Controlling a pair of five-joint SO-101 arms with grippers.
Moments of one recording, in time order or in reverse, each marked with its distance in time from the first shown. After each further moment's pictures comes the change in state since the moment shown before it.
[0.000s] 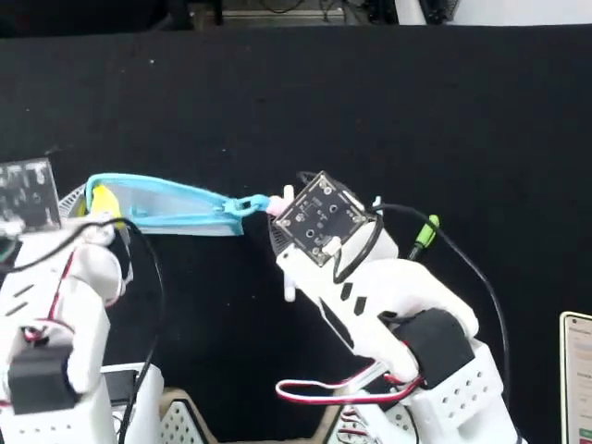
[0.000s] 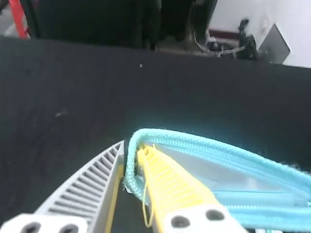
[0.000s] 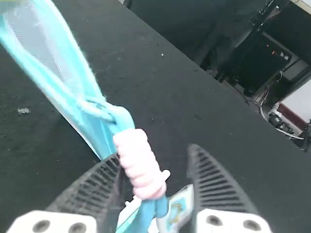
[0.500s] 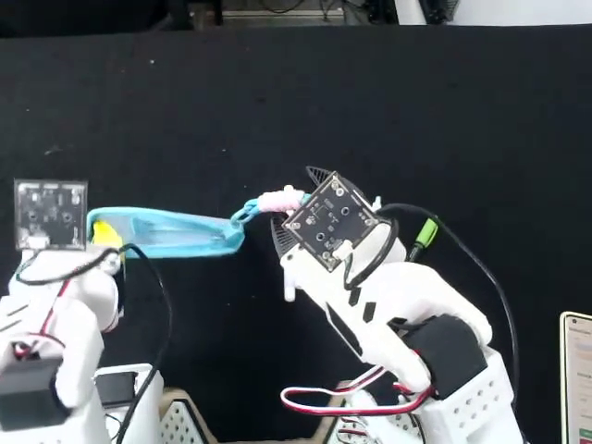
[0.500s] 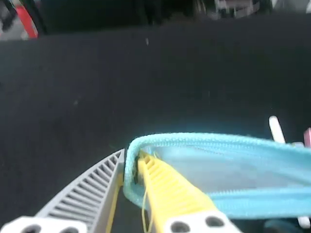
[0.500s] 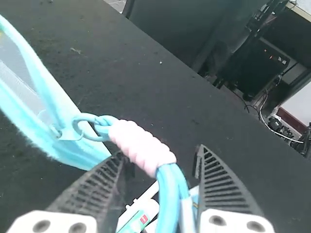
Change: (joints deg) left arm -0.3 1.7 -4.2 16.2 -13.5; right arm -0.3 0.0 -4.5 3.0 -0.5
